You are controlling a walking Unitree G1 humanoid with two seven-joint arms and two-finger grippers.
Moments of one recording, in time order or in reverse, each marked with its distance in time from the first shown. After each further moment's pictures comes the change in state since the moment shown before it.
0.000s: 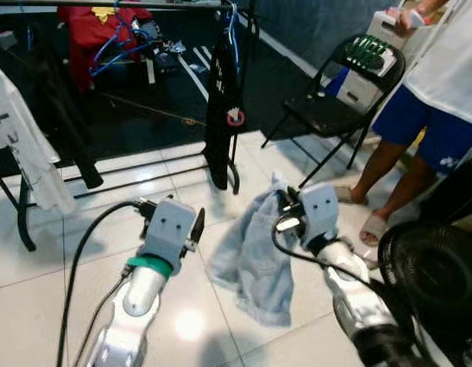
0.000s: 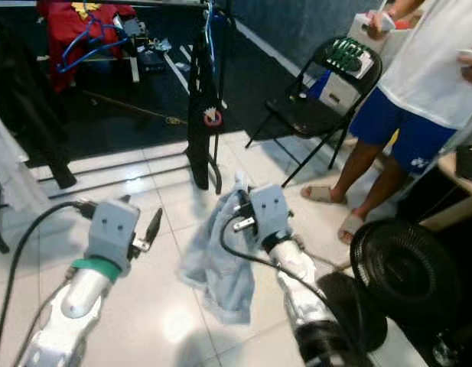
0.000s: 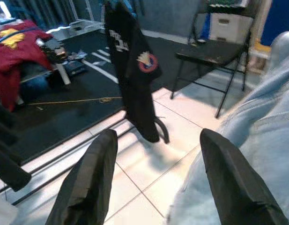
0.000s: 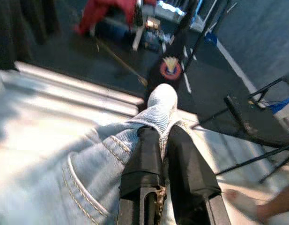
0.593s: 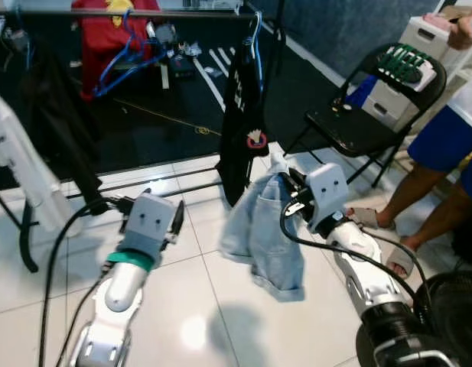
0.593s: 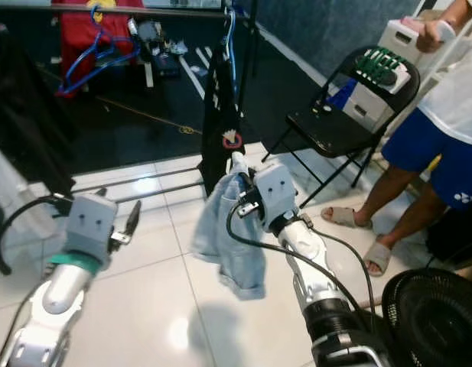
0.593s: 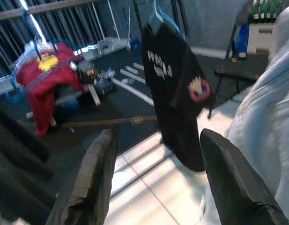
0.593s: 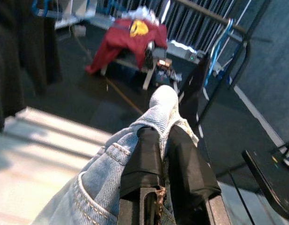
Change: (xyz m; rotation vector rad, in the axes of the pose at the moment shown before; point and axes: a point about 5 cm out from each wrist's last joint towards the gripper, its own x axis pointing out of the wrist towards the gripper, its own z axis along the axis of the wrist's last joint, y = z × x) left arm 0.009 0.013 0.013 0.052 -0.091 0.017; right arm 0.018 0.005 0.030 0.036 -0.142 0.011
